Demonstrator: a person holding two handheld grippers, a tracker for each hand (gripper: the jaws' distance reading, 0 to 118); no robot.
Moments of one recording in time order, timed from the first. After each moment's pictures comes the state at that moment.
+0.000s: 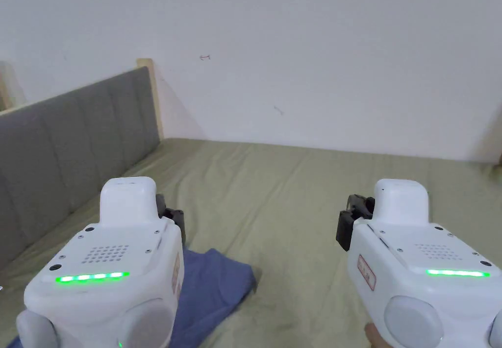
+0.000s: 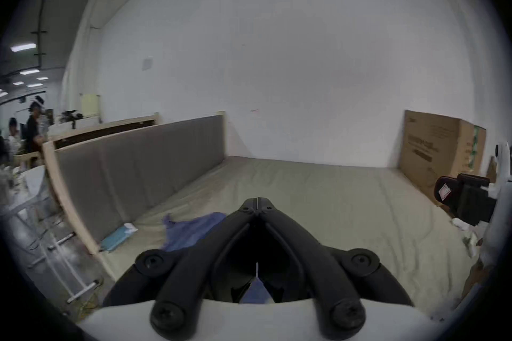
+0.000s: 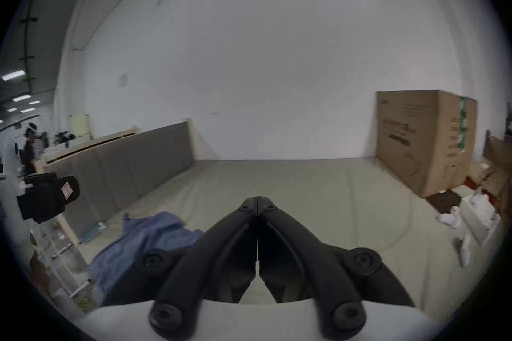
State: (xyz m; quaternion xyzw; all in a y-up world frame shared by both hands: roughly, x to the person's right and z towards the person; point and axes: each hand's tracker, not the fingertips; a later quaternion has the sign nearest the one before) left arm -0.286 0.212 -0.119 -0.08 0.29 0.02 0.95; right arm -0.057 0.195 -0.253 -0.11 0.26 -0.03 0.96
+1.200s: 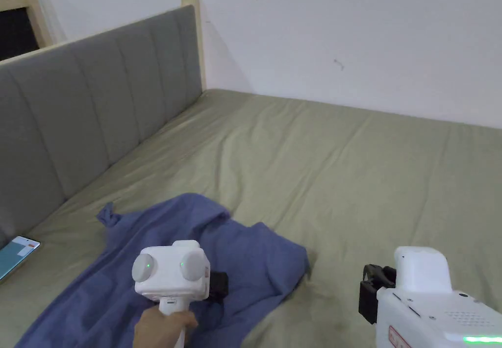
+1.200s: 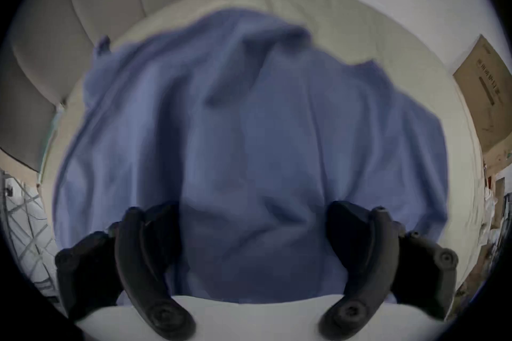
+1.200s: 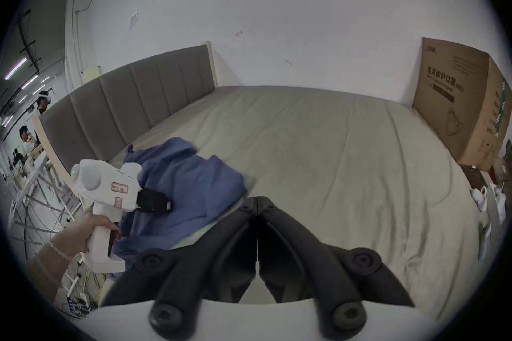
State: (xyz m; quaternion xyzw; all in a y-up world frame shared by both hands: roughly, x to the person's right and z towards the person) left arm -0.471 -0.056 -0.297 -0.52 0.24 0.17 0.80; right arm -0.122 0.088 -0.300 -0.28 0.29 0.04 0.92
